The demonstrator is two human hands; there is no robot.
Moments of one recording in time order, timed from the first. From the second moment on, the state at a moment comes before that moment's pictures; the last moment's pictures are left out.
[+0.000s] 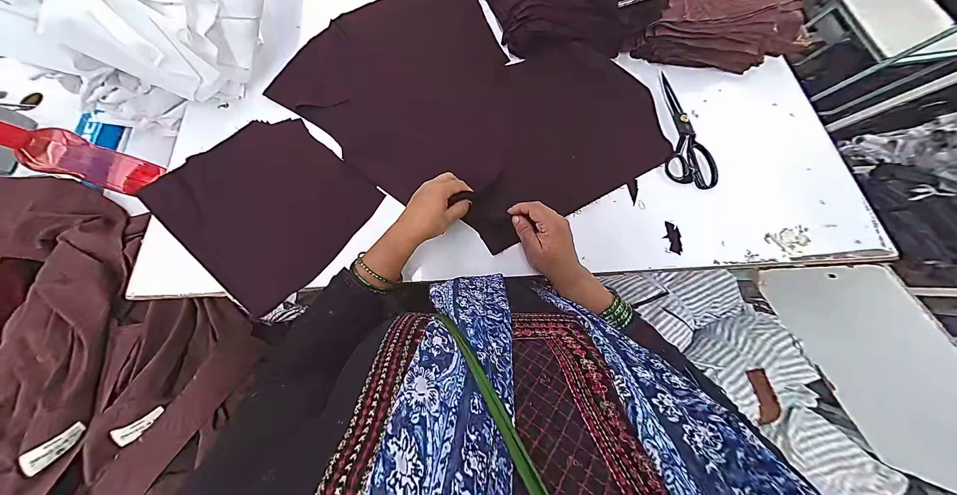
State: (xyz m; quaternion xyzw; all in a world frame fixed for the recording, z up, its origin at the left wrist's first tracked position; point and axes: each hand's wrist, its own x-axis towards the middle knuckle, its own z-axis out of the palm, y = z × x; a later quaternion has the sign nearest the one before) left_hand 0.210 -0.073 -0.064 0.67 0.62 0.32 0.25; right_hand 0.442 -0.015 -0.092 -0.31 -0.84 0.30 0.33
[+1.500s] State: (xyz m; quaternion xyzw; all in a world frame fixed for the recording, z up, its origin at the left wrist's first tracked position) left_hand 0.231 -0.106 0.026 0.50 0.52 0.69 -0.05; right_hand 0.426 0.039 0.002 -0.25 -0.93 0.20 0.20
